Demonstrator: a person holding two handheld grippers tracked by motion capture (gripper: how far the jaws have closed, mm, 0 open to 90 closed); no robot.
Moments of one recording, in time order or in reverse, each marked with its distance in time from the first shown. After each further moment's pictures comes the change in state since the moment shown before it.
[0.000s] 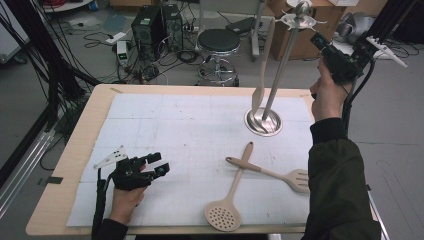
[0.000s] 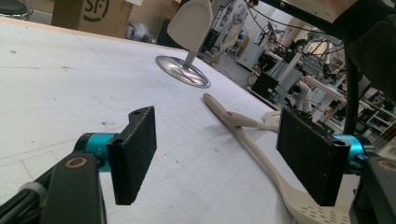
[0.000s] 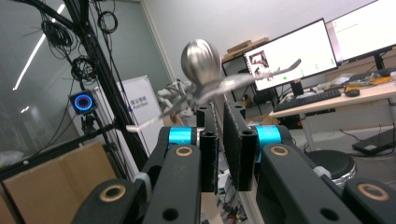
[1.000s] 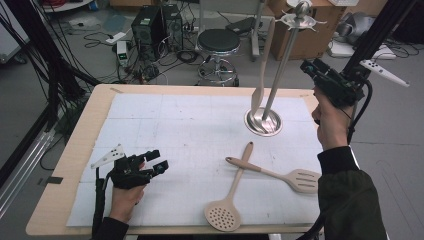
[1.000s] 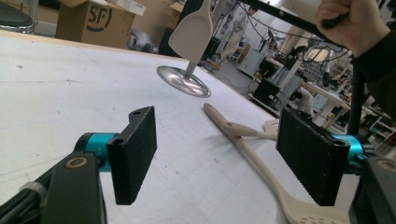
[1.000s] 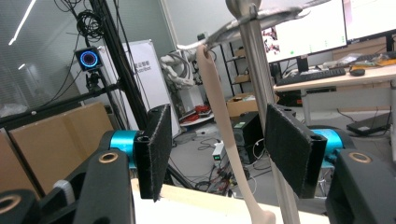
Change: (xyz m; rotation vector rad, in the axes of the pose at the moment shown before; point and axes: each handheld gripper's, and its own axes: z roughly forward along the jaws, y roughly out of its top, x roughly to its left) left arm -0.003 0.007 -0.001 -0.041 0.002 0.010; right arm 0.026 -0.023 -0.045 0.138 0.014 -0.077
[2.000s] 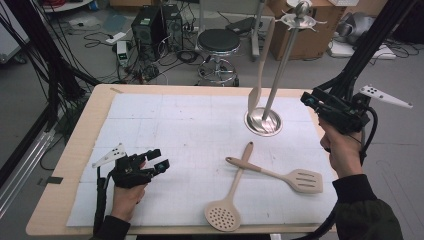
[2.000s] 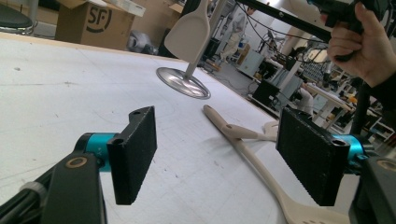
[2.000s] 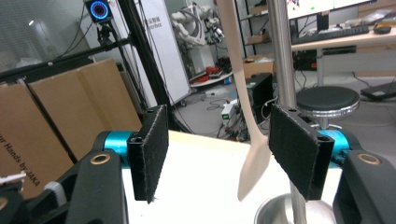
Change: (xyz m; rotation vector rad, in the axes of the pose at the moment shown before) left arm 0.001 0.000 0.003 0.007 0.005 0.005; right arm -0.002 -0.032 -0.043 0.173 0.053 -0.026
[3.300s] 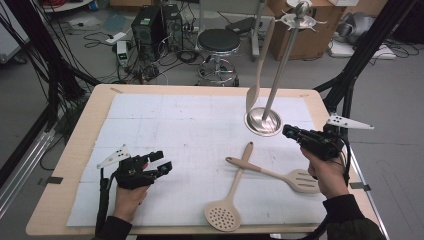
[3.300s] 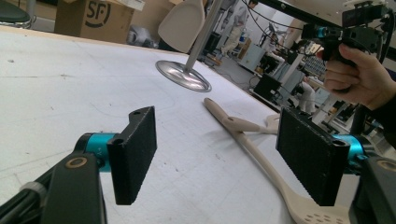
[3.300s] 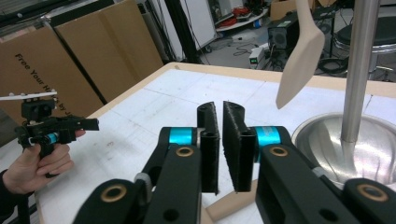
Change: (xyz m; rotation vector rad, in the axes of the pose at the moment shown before) left arm -0.001 -0.006 0.005 0.021 0.000 0.008; right arm 0.006 -0.073 0.006 0.223 0.110 0.016
